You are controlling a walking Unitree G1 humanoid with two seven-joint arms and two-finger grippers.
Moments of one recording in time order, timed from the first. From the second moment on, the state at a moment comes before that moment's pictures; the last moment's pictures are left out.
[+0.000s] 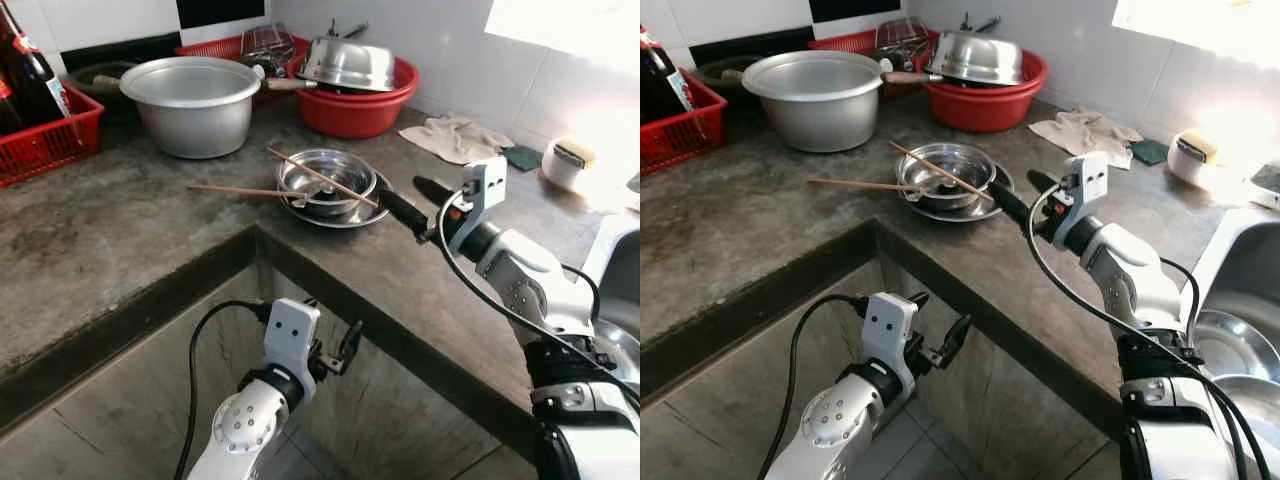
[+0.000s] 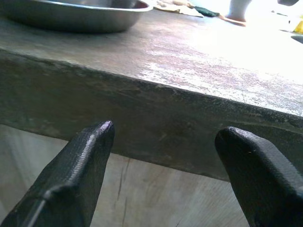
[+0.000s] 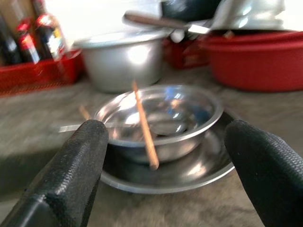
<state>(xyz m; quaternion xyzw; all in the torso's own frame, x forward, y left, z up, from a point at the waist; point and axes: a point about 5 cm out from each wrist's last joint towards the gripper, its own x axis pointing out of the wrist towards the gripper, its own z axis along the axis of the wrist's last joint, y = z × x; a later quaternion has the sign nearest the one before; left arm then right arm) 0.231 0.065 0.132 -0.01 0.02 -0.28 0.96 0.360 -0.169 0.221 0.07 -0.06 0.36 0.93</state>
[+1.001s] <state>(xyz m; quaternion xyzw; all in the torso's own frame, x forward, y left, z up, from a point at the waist) 0.220 0.063 0.145 -0.01 -0.01 -0.28 0.96 0.390 -0.136 0.236 -0.04 -0.04 0.46 0.89</state>
